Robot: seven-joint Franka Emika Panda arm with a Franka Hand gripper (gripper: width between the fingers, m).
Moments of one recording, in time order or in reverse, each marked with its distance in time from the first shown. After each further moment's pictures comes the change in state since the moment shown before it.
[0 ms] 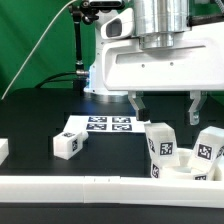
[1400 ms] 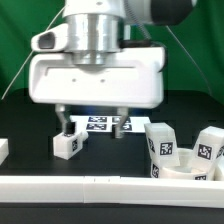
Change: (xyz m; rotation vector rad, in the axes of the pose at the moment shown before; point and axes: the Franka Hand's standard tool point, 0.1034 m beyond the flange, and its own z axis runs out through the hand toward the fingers) arm 0.044 0.115 0.019 -0.072 0.068 -0.225
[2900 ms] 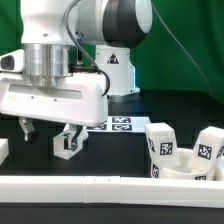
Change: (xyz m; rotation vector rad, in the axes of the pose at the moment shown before) arm -0.036 0.079 0.027 -0.032 -0.130 0.057
